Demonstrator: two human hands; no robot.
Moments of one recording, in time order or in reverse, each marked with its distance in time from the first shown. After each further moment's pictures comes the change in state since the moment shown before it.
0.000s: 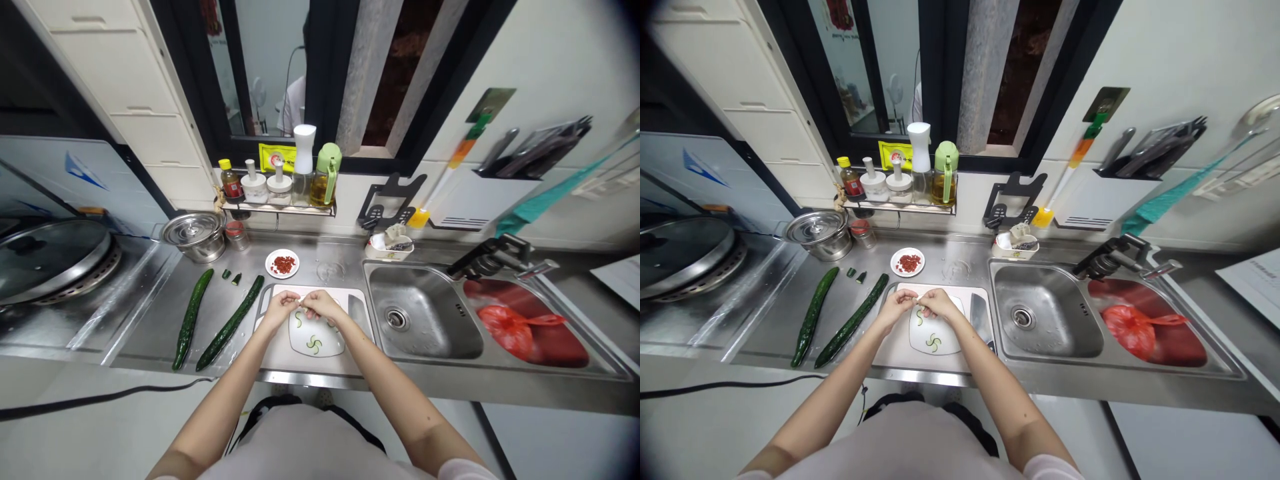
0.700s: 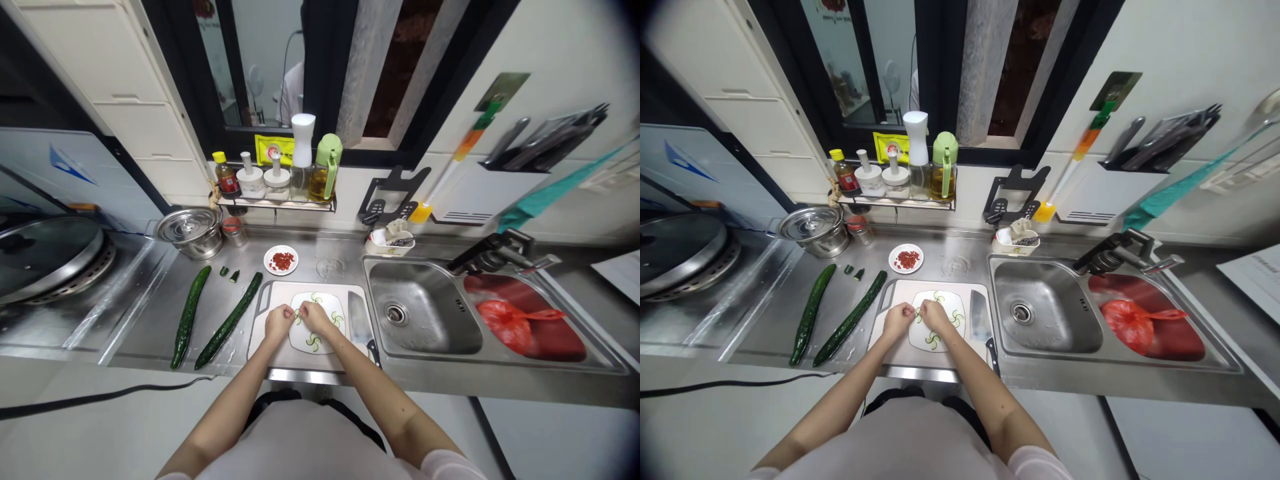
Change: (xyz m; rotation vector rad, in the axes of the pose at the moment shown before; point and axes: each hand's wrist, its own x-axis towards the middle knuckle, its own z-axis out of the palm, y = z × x) left_hand -0.004 -0.059 -0.004 0.846 0.121 -0.155; right_hand 0.028 0.067 0.020 -0.723 0.124 -0.144
